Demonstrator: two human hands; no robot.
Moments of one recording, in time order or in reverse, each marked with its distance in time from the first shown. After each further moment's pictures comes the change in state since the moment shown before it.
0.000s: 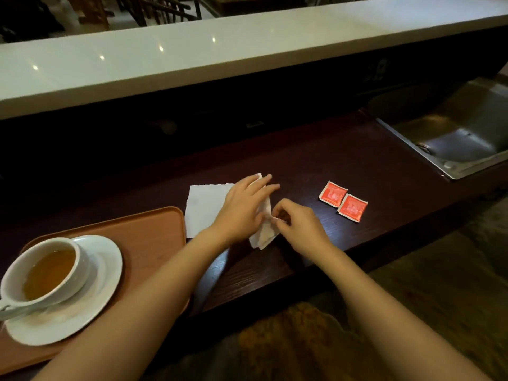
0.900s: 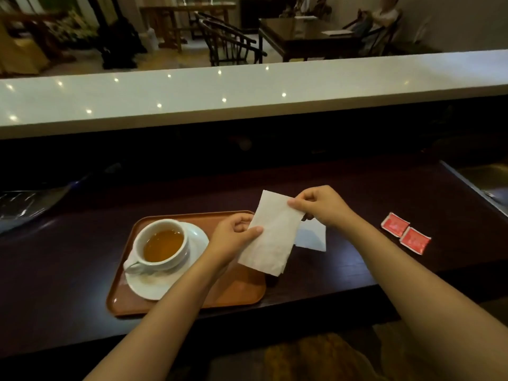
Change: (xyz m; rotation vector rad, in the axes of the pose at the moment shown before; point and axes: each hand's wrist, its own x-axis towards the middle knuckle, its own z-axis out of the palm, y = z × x) left_hand -0.135 -0.040 -0.093 -0.984 0.255 -0.749; right_hand 0.041 -0.124 0.011 0.257 -0.255 -0.042
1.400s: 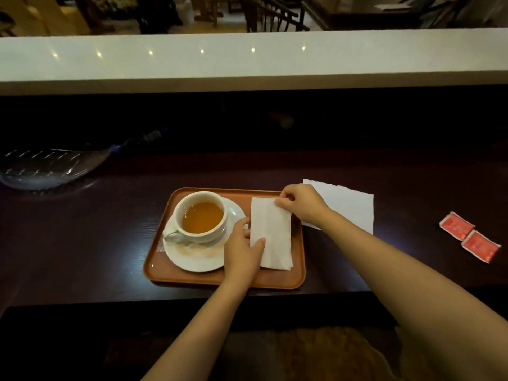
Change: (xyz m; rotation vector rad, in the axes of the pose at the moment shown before) left_hand -0.022 -0.074 -0.022 0.259 0.427 -0.047; right_hand 0.055 0.011 0.123 -0.397 -0.108 -0.102
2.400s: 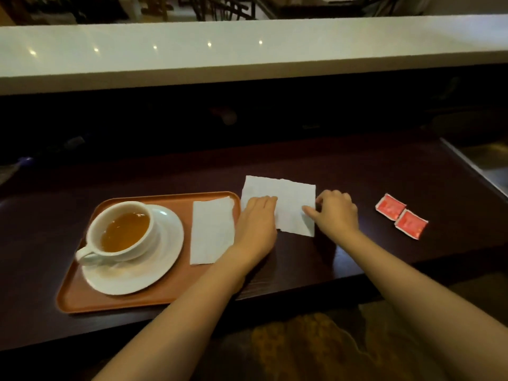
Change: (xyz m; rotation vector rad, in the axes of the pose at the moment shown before) left_hand 0.017 0.070 0.114 0.557 -0.270 0.579; right_hand -0.073 0.124 -0.071 -0.371 0.299 0.458
